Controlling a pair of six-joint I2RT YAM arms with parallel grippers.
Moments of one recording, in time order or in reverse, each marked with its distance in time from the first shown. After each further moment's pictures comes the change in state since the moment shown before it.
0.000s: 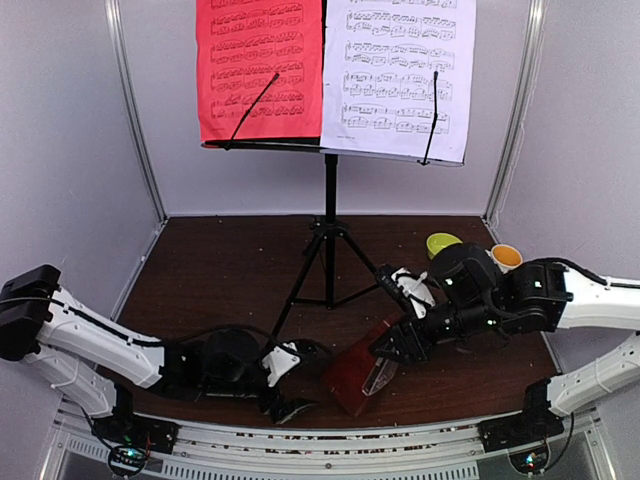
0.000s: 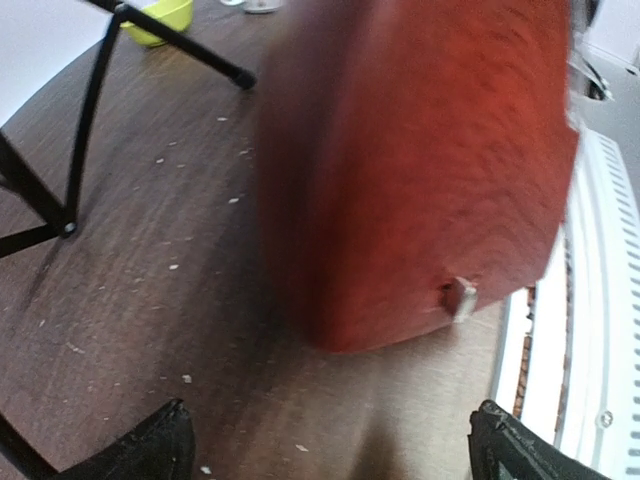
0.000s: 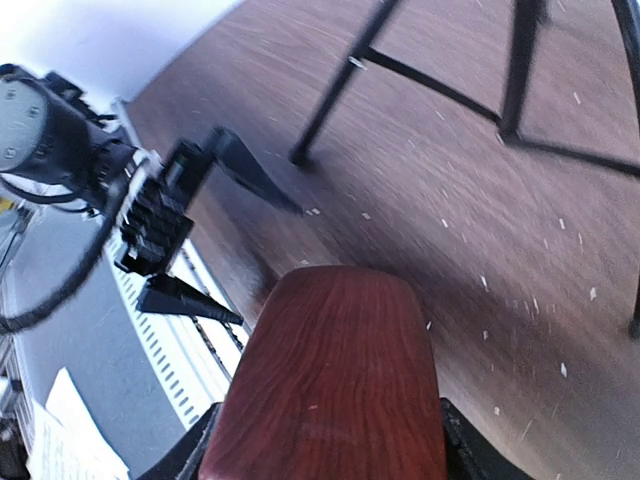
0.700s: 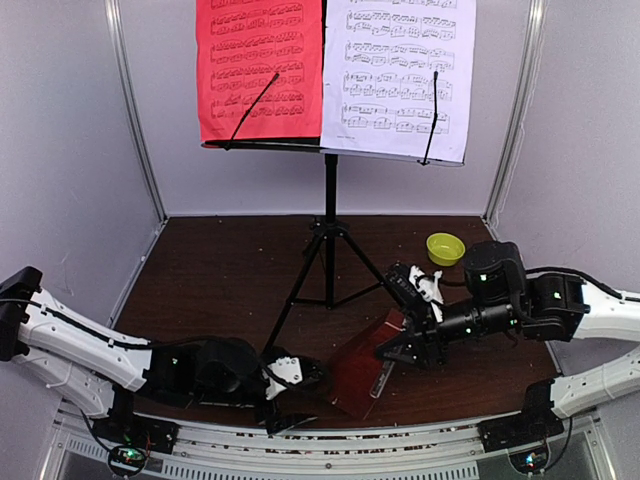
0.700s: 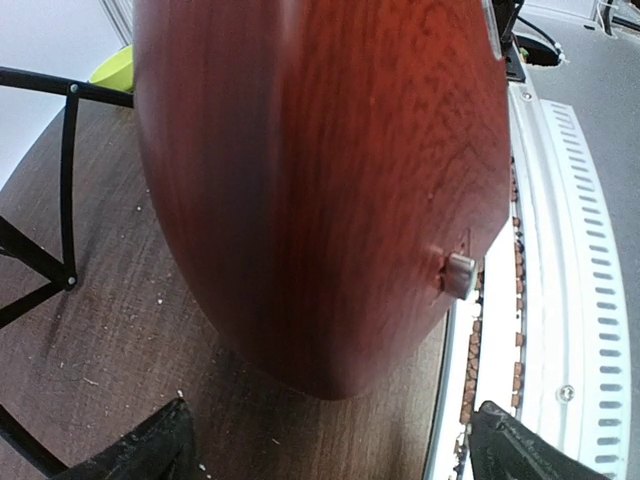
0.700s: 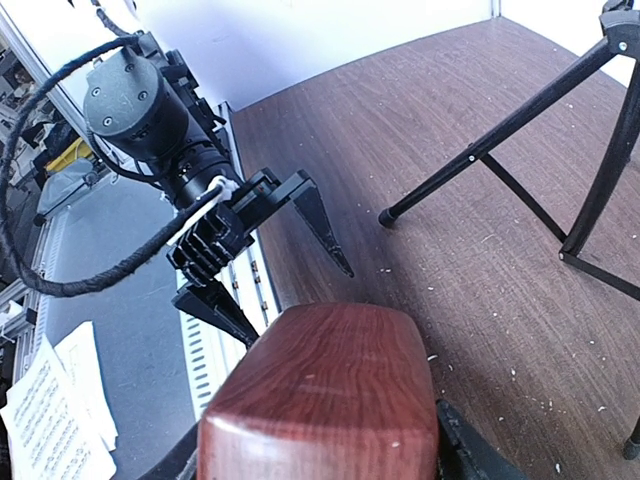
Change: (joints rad) left arm -0.115 -0.095 0.050 -0.160 -0.072 0.101; right arm -0.040 -0.150 -0.129 0.218 -0.217 -0.259
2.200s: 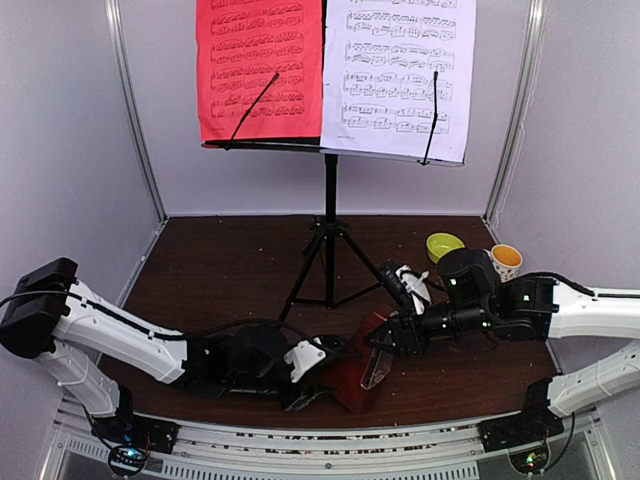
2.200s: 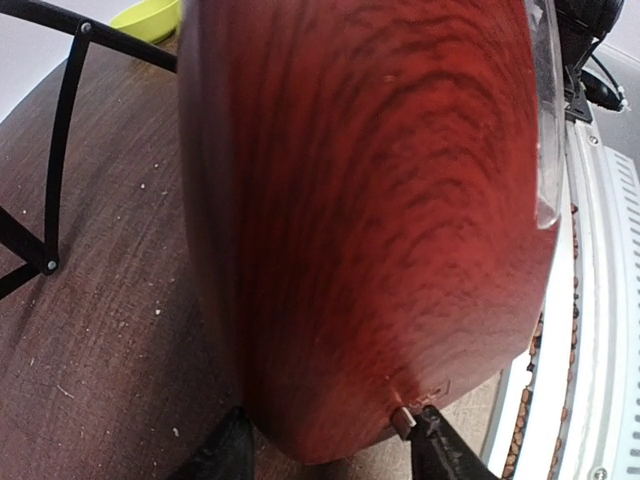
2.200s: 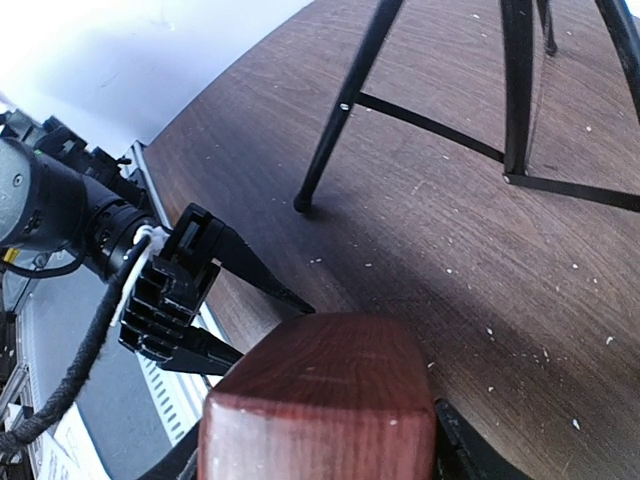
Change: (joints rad) left arm 0.088 0.220 0.125 0.067 0.047 -0.113; right arm -0.055 0.123 -0.047 0.089 0.102 0.230
